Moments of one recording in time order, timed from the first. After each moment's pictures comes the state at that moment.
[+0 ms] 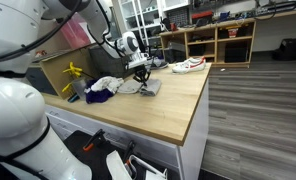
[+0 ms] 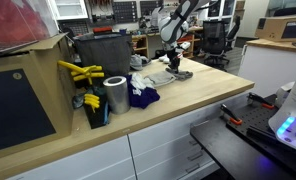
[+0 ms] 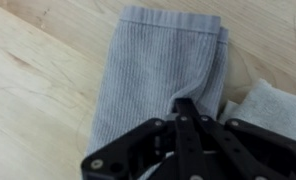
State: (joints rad) arm 0.09 0.66 0.06 -1.74 -0.28 2.21 -0.15
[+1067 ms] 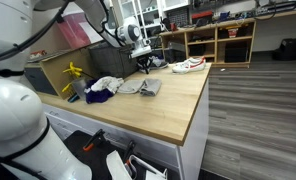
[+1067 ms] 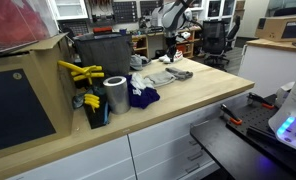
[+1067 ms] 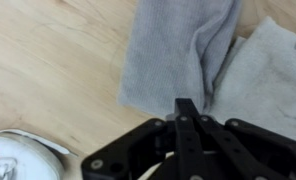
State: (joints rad) arm 0.03 0.57 0.08 -1.73 -0.20 2.34 -0.29
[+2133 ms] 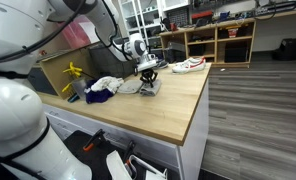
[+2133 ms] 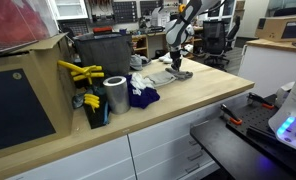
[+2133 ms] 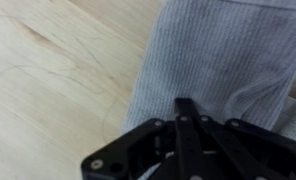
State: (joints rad) arm 0.04 0.70 0.04 -1.74 -0.26 2.38 -0.29
